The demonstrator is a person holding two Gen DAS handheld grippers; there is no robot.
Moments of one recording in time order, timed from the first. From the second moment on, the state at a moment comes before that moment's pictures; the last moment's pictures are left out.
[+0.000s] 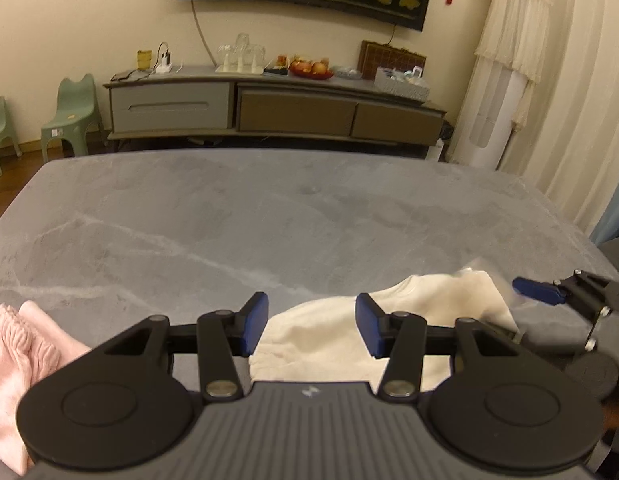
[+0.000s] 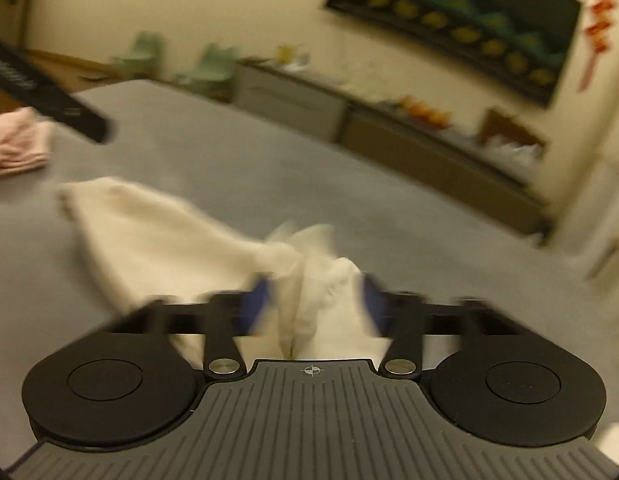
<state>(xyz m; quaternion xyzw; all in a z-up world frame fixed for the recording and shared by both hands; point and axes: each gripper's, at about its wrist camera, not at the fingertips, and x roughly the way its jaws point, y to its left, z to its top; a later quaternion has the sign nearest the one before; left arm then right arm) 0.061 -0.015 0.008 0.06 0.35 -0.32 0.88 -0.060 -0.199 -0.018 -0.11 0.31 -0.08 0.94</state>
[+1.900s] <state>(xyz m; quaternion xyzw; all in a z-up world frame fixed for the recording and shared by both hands) 0.121 0.013 -0.066 -0.17 0.48 -0.29 0.81 -0.032 -0.209 -0.026 0.09 0.29 0.05 0.95</state>
